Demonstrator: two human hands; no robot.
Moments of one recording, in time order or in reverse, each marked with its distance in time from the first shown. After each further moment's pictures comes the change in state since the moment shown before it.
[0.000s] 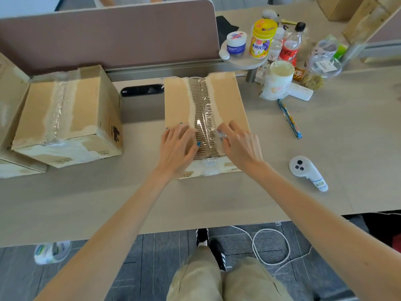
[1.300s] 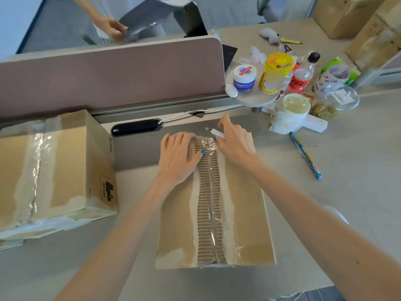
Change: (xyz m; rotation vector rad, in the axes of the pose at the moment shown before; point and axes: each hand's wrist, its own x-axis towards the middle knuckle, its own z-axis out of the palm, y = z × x) left_hand 0.160 -0.084 0.022 -0.057 -0.070 -0.005; right_hand 0.195 0.012 0.041 0.128 -0.251 0.283
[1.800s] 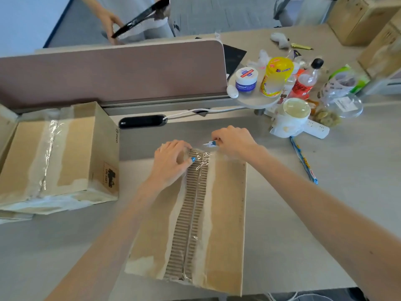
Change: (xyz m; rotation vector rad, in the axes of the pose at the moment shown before) left_hand -0.034 0.012 -0.015 -0.203 -0.108 -0.183; right_hand -0.006 0.004 -0.032 -0.322 -0.298 -0.228
